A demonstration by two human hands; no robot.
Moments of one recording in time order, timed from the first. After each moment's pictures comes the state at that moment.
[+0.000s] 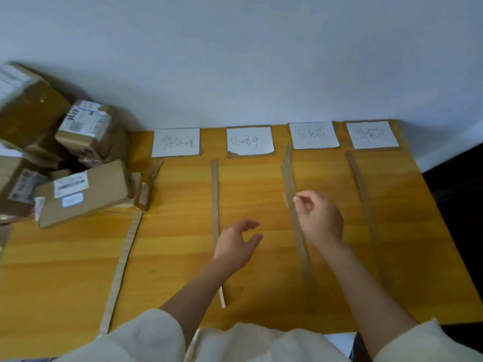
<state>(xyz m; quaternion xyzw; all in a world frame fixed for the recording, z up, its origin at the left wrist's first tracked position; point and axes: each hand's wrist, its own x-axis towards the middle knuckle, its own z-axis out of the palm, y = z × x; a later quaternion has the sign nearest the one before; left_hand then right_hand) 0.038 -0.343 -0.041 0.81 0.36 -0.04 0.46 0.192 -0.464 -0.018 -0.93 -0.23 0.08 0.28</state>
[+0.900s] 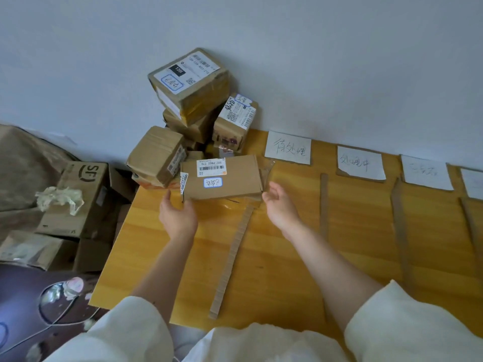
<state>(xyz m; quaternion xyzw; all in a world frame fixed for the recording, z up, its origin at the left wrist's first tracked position) -0.218 -0.066 -0.048 0.46 0.71 0.28 0.45 -0.036 -0.172 -0.005 -0.80 -0.19 0.43 0.38</state>
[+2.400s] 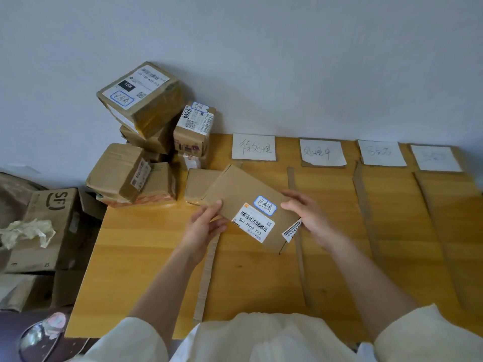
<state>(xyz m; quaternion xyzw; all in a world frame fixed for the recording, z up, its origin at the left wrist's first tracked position) -0.158 -0.128 -0.011 0.34 0.48 0.15 0.80 0.036 -0.277 0.010 -0.72 -0.09 0.46 0.51</state>
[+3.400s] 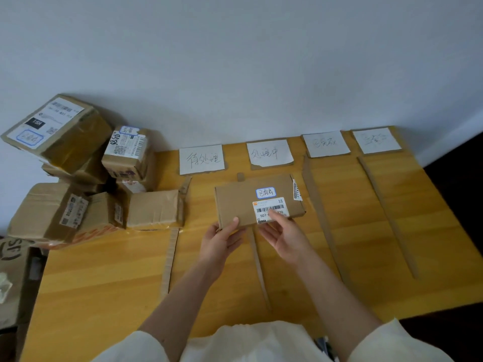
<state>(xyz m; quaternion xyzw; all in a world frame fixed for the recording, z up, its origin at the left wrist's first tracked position) -0.047 -0.231 -0.010 0.34 0.47 0.08 0.81 0.066 -0.348 -0.014 -0.50 0.21 0.43 0.72</state>
